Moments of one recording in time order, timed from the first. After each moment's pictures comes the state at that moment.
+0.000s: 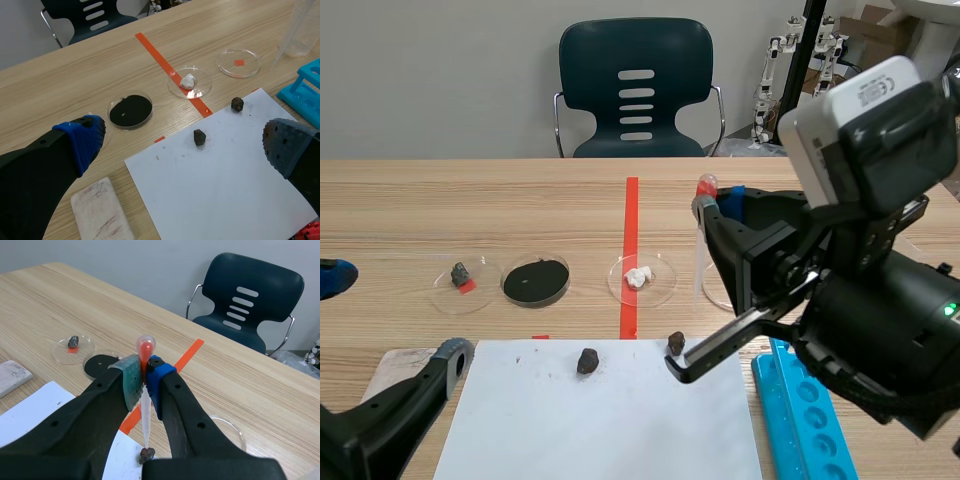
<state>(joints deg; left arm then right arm) 59.3 -24.8 -11.4 126.2 -11.0 -20.0 -10.0 -36.8 10.9 -5.6 122.4 -6.2 21.3 6.5</state>
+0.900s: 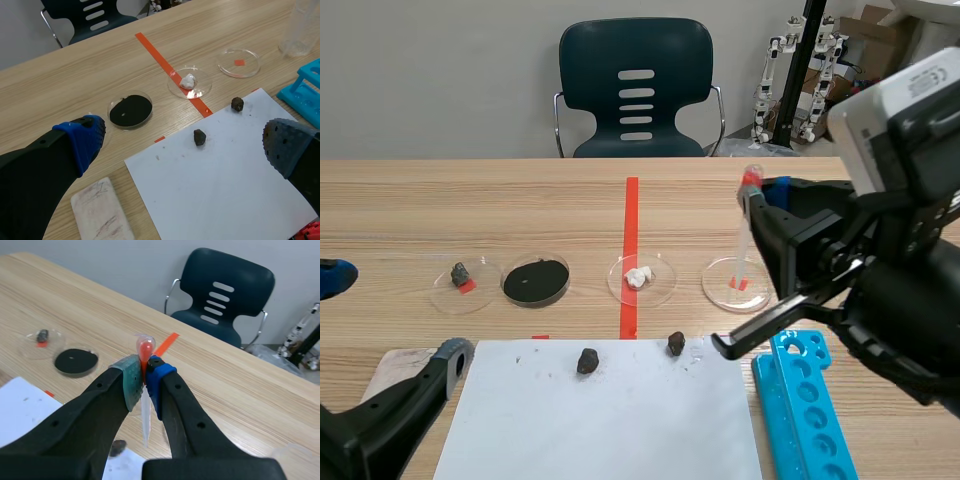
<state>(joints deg) 59.3 -24.8 -11.4 126.2 -11.0 -20.0 -10.0 -36.8 10.9 0.0 122.4 -6.2 20.6 6.5</state>
